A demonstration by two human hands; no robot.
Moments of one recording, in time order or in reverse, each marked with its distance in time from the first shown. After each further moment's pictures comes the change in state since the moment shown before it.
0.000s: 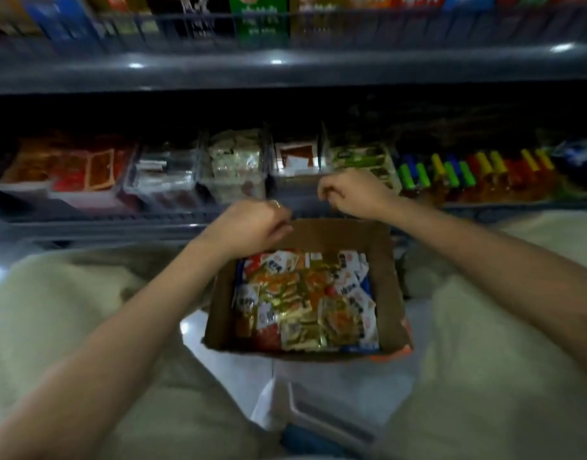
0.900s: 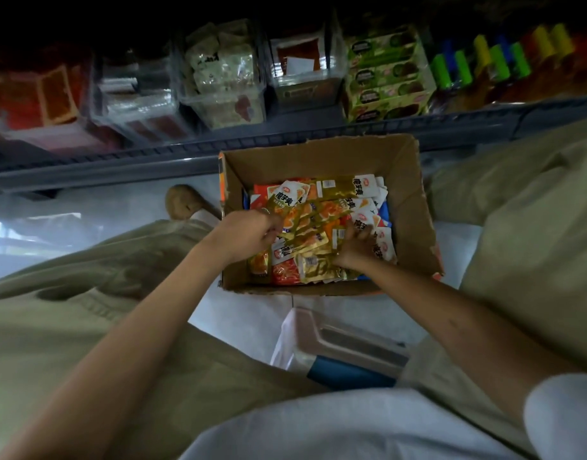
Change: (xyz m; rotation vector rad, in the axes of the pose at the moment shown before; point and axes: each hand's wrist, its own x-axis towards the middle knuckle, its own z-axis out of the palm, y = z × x) left_hand -0.067 -0.020 0.115 -0.257 -0.413 -0.130; right_hand -0.095 -0.043 0.256 0.425 -0.577 1.086
